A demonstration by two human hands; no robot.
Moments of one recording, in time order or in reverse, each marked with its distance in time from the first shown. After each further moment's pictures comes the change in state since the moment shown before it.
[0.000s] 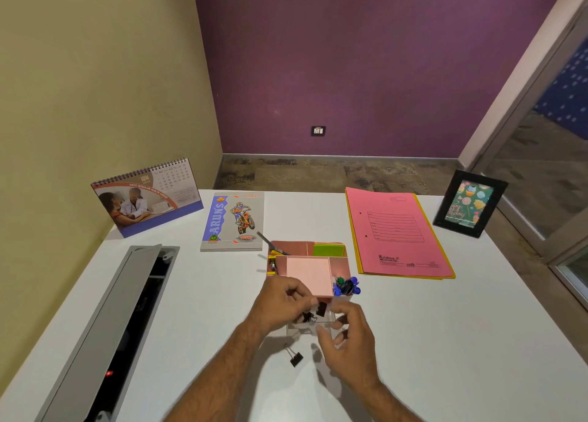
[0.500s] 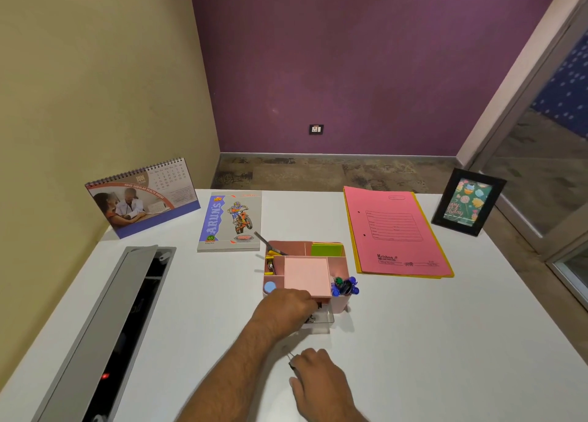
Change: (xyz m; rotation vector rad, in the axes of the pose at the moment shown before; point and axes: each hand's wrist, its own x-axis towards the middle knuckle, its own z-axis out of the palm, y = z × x) left_hand 0.011 -0.014 0.013 1.094 -0.256 0.529; right_hand -0.041 0.018 0.045 -0.694 -0.537 -0.164
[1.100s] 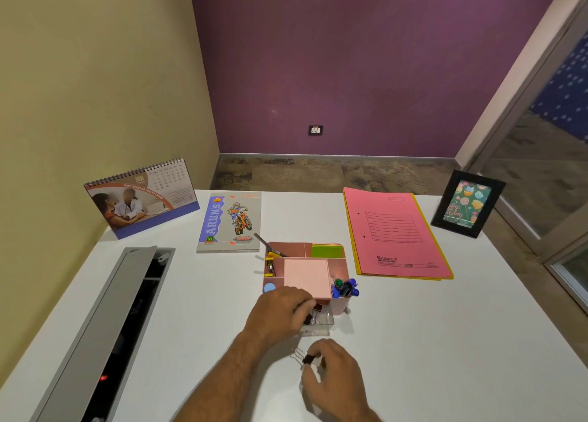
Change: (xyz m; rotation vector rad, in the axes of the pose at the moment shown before) left_hand -0.015 0.000 -0.001 -0.433 0.276 -0.249; right_hand -0.008 0.010 -0.023 0.450 0.319 0.145
